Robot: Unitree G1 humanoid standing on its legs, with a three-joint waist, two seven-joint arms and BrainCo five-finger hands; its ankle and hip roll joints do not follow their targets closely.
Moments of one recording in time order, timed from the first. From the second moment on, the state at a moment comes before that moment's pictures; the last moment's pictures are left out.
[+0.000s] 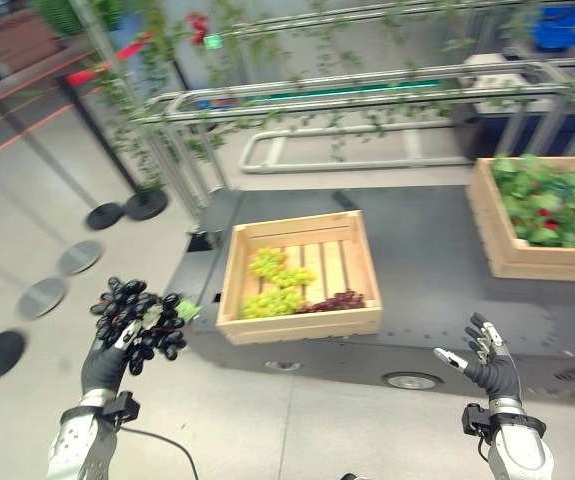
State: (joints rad) left arm 0.19 0.22 0.15 0.01 -0.41 -0.12 -0.03; right arm 0.30 -0.38 -0.28 0.05 0.25 -0.12 0.01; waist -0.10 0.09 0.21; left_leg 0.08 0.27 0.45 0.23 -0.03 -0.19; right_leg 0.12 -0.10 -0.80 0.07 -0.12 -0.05
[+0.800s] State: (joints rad) left arm 0.09 0.40 0.07 -0.15 -0.36 -0.14 -0.02; right arm 0.15 -0.32 -0.06 -0.20 0.22 -0.15 0.09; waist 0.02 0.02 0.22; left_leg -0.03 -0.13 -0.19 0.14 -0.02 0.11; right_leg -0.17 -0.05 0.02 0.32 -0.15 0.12
